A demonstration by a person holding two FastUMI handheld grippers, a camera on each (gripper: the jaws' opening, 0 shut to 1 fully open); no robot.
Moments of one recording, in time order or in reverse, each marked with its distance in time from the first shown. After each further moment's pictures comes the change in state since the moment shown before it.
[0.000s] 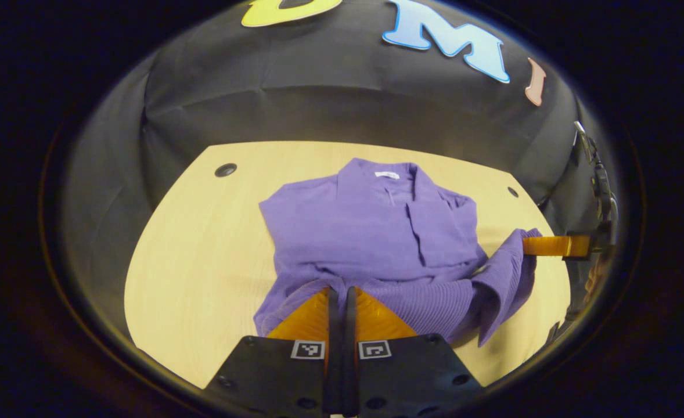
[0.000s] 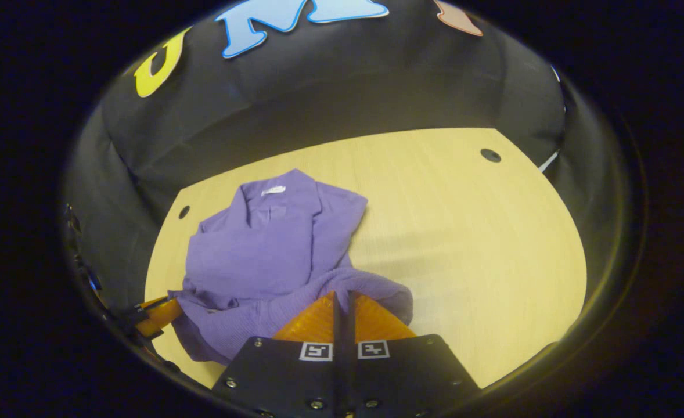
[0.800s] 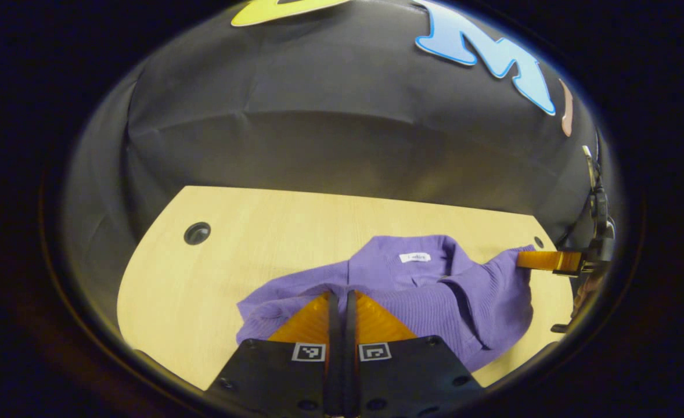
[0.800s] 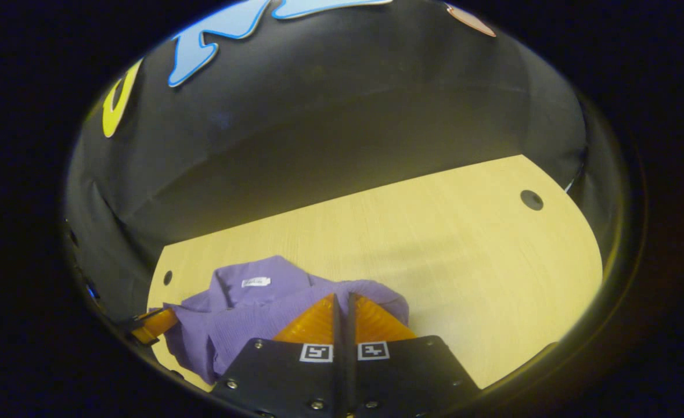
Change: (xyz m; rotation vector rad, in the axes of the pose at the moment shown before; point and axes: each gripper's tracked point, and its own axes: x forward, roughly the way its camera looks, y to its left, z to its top) left arm 0.131 0.014 0.137 -0.025 -0.122 -0.013; right arm 0.123 0.001 0.127 0.077 -0.141 0.008
